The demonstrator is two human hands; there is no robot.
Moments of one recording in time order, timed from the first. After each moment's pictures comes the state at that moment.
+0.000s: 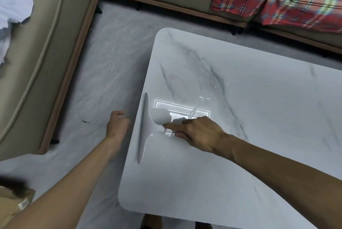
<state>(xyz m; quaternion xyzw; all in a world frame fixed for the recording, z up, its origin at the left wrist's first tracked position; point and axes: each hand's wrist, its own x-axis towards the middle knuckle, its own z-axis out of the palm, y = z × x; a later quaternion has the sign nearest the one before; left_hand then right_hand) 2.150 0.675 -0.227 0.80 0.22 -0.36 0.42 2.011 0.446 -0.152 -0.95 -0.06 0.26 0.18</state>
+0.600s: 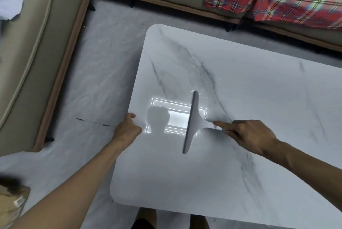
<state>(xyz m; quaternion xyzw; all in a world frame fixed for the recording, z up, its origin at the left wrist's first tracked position) 2.108 0.650 -0.227 0.86 0.02 -0.45 0.25 1.896 0.328 -0.135 -0.95 0.08 0.27 0.13</state>
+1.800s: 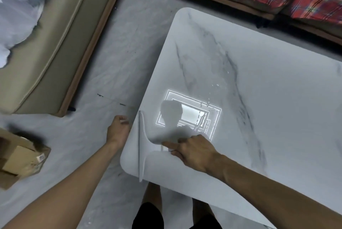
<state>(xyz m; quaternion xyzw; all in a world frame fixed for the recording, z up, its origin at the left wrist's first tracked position) 2.053 0.743 -0.230 0.85 0.23 -0.32 0.35 1.919 0.508 -0.166 -0.93 -0.15 0.27 0.18</state>
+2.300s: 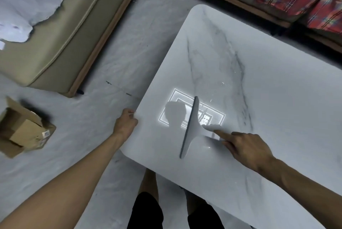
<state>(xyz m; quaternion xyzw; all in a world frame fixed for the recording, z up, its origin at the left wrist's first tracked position) 2.010 0.742 -0.222 0.85 0.20 -0.36 0.33 1.850 0.386 -0.152 -0.95 -0.04 0.27 0.13</state>
